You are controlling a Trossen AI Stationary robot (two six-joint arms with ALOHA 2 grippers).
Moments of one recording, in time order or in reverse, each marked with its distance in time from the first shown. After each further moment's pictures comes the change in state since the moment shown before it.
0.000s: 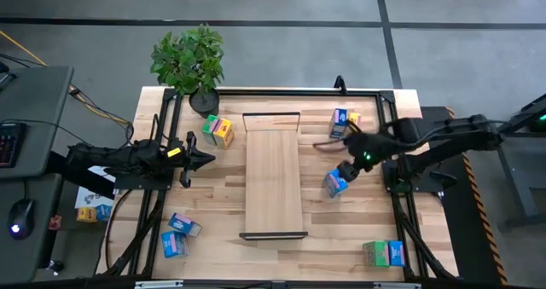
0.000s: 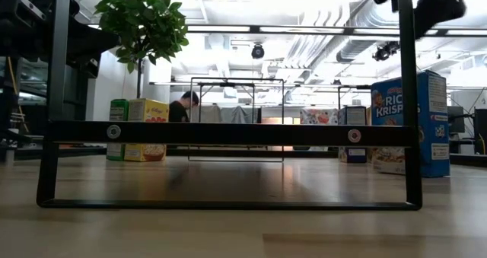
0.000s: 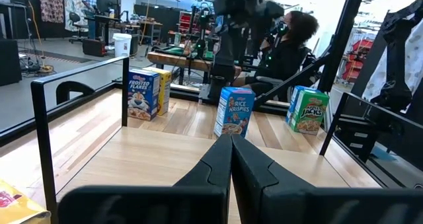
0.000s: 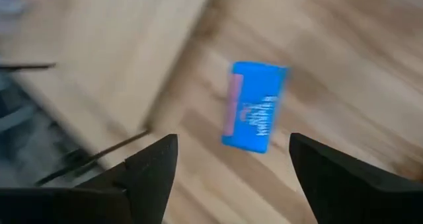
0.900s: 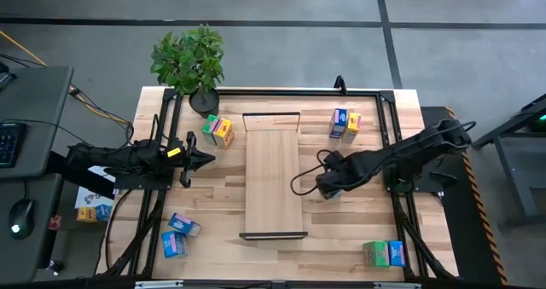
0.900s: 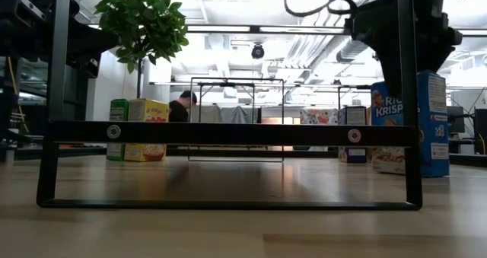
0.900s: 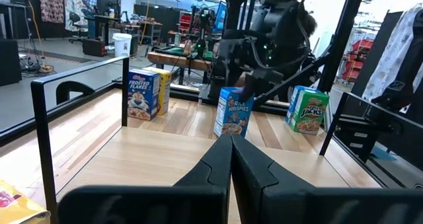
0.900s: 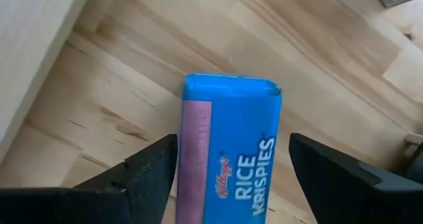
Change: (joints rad) left arm 0.000 0.000 0.000 0.000 0.000 0.000; right arm 0.134 0.407 -0.002 -0.023 0.227 0.131
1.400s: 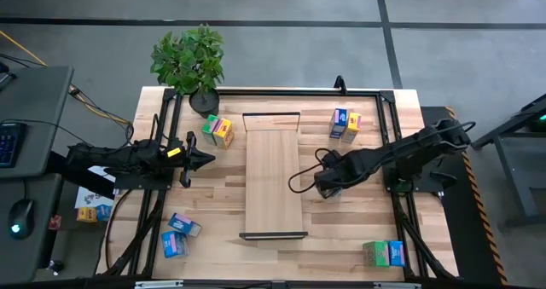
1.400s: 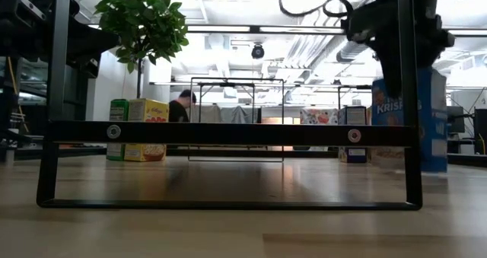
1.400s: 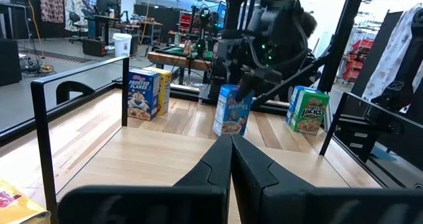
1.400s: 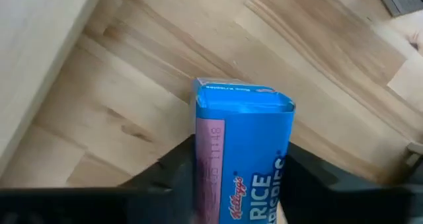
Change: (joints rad) left arm 0.000 0.000 0.000 0.000 0.000 0.000; right arm -0.028 -0.016 0.007 0.013 -0.014 -0.062
